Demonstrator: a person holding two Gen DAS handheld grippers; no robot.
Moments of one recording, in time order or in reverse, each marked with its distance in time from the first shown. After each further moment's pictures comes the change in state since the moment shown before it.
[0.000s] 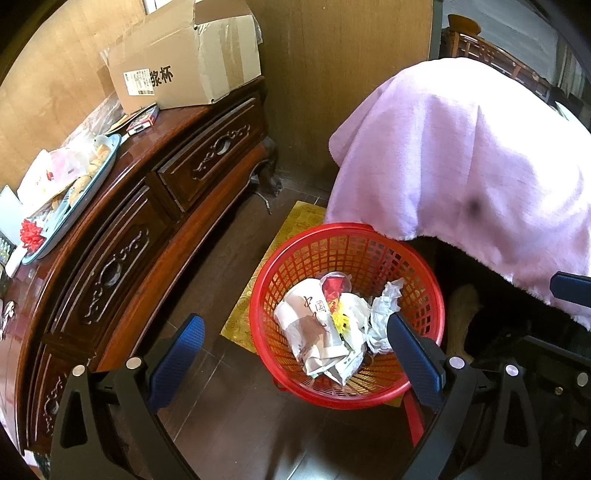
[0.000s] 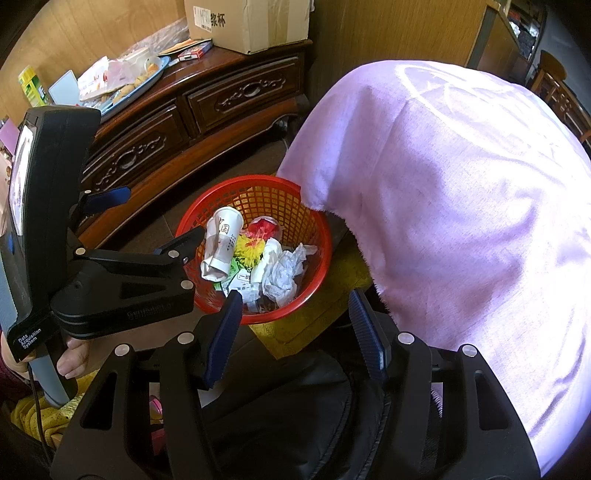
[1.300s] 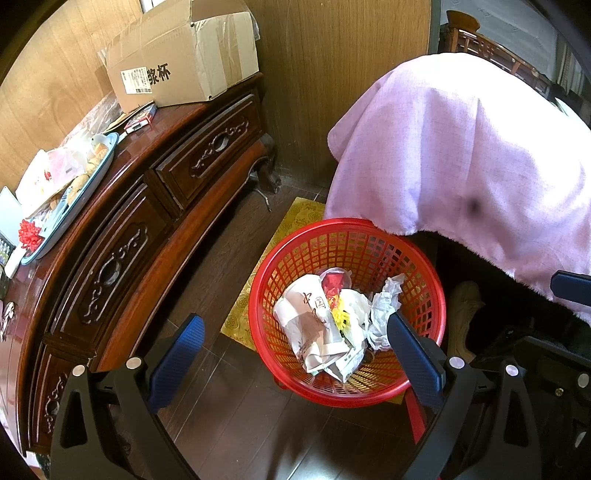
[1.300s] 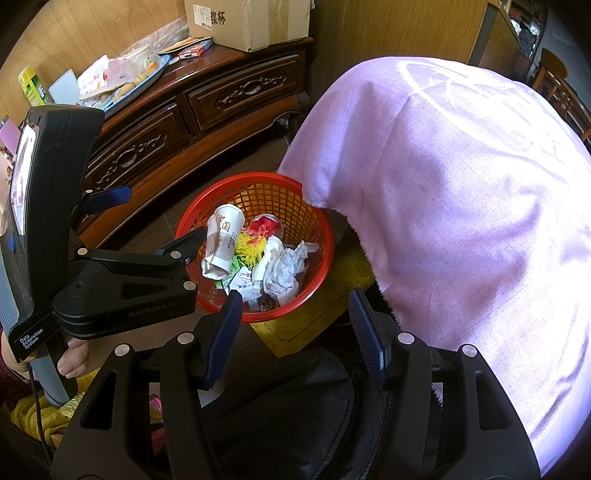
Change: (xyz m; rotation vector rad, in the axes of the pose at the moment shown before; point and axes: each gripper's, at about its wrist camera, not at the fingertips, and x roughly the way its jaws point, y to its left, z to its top) left arm 0.001 0.000 -0.001 0.007 0.008 -0.002; right arm 0.000 0.001 0.000 0.001 0.003 0.000
